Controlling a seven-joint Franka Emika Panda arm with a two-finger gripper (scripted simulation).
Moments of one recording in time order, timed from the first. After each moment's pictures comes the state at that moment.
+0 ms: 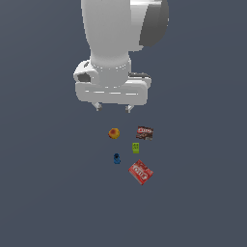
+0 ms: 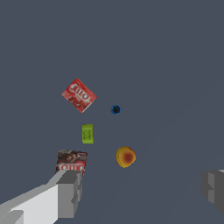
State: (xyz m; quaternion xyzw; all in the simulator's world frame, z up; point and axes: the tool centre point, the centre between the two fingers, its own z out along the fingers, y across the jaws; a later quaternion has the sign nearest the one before) arm 0.009 -0.033 0.313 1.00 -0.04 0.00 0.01
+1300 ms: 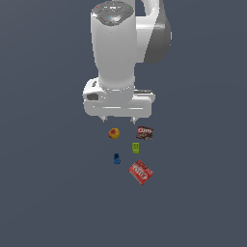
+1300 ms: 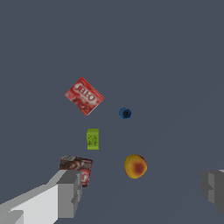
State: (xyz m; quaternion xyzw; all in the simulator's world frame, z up) arm 0.025 -0.015 0.274 1.00 -0.03 -0.01 0.00
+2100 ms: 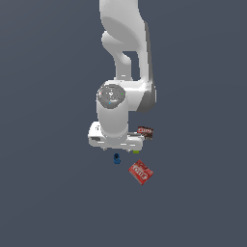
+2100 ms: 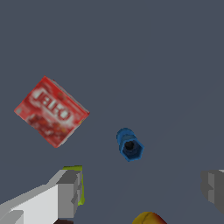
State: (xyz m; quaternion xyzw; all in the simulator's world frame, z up) arm 0.060 -0.029 0.128 1.00 -0.05 0.00 0.00
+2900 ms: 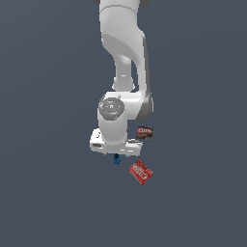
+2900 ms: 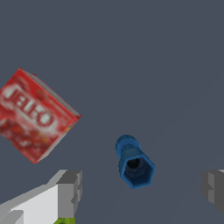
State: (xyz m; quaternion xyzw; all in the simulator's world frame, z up) arm 0.063 -0.032 0.087 1.00 -0.05 0.00 0.00
